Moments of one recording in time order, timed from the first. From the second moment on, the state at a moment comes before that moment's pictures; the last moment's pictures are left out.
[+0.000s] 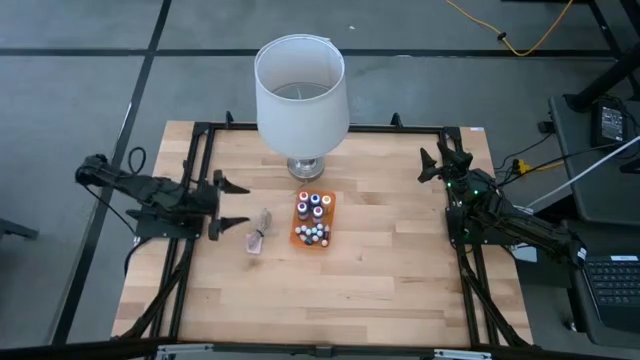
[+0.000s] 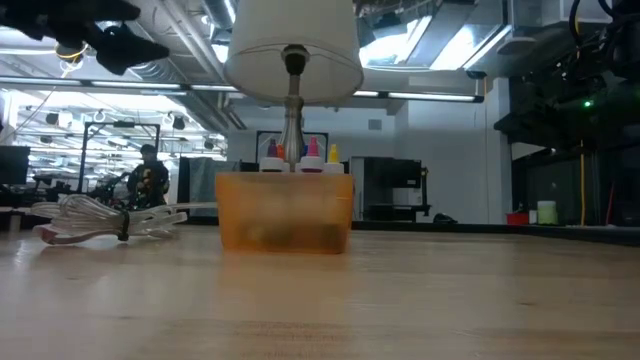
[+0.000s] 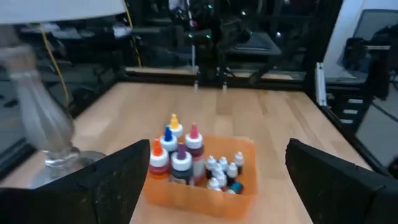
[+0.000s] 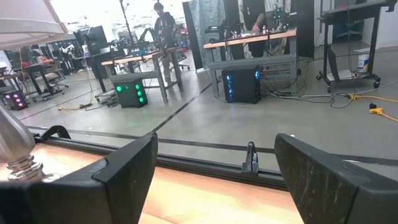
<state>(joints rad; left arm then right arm) -0.36 0.31 0.34 -0.21 -0.46 -0.12 -0.50 0.08 0.01 0.08 0.60 0.20</state>
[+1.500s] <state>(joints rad) -0.18 0.00 0.01 0.06 -0.37 -0.12 -0.50 0.08 0.01 0.08 0.60 0.20</state>
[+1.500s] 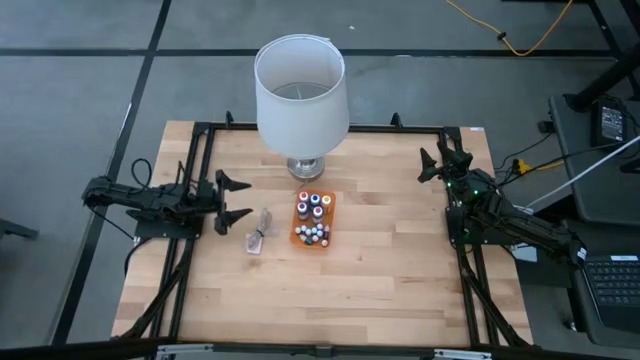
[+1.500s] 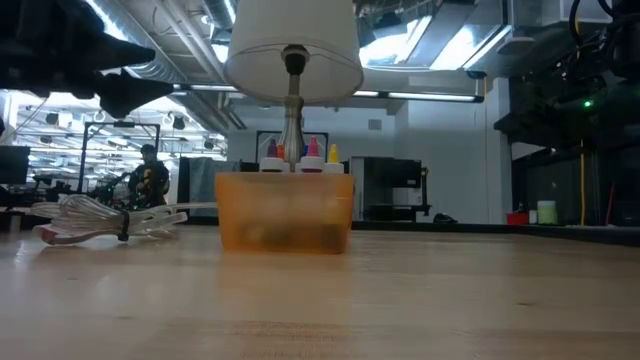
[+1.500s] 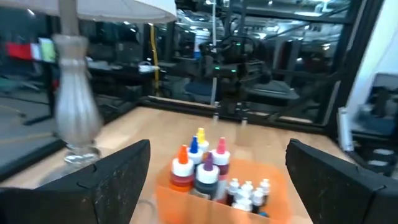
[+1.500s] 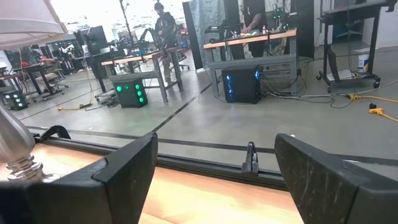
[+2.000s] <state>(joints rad) -0.20 0.00 0.01 0.06 -0.37 0.11 -0.50 0.08 0.01 0.08 0.60 0.20</state>
